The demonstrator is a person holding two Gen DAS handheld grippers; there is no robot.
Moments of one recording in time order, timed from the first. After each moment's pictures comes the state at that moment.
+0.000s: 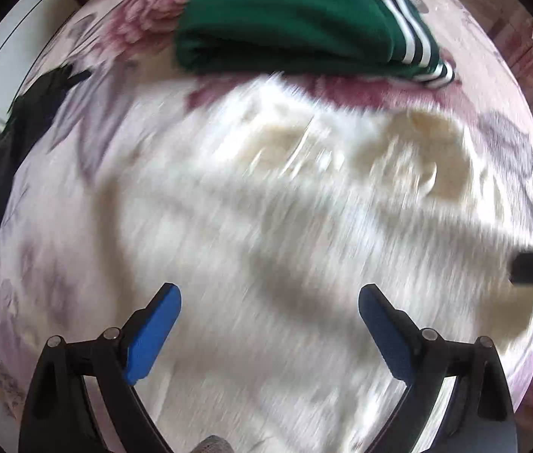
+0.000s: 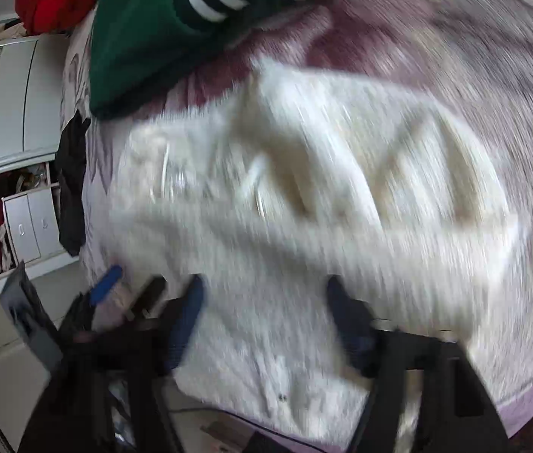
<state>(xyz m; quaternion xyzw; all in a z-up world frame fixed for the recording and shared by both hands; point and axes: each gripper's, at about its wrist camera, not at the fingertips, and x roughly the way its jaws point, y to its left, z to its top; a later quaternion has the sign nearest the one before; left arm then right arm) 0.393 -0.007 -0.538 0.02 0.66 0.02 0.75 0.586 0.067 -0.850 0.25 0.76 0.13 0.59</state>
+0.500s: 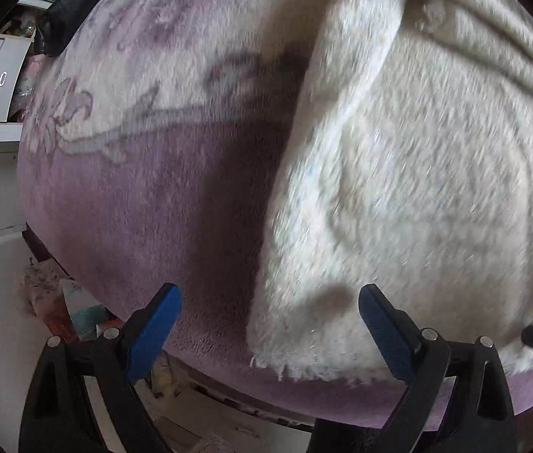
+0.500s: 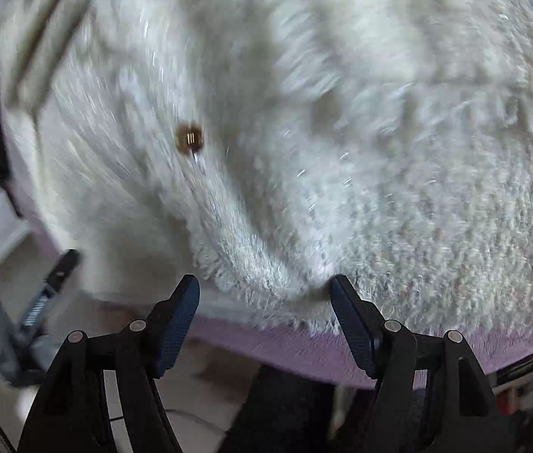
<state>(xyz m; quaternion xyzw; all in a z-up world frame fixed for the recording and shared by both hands) 0.185 0.131 -0.614 0.04 0.76 0.15 0.63 0.297 0.187 -0.949 0.17 0.83 0.03 0.52</state>
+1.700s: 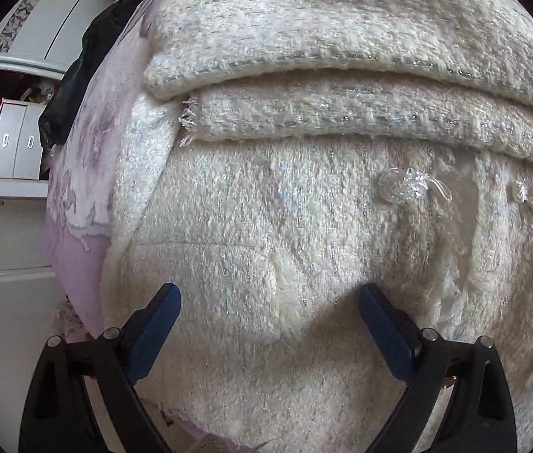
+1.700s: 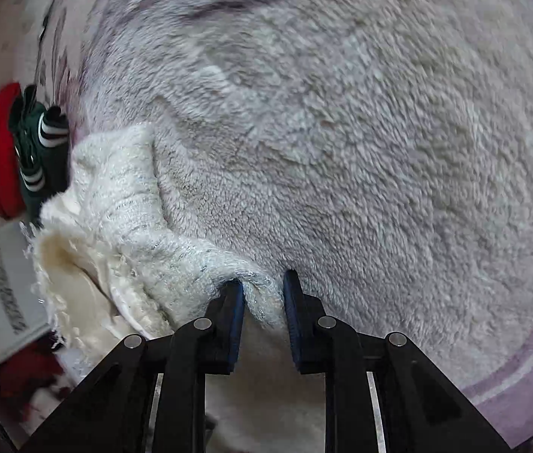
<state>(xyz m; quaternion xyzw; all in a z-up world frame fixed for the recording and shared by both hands) 0.259 -0.037 -0.627 0.14 0.70 0.19 0.68 0.414 -0.142 -0.934 0.49 0.66 -0.04 0.57</state>
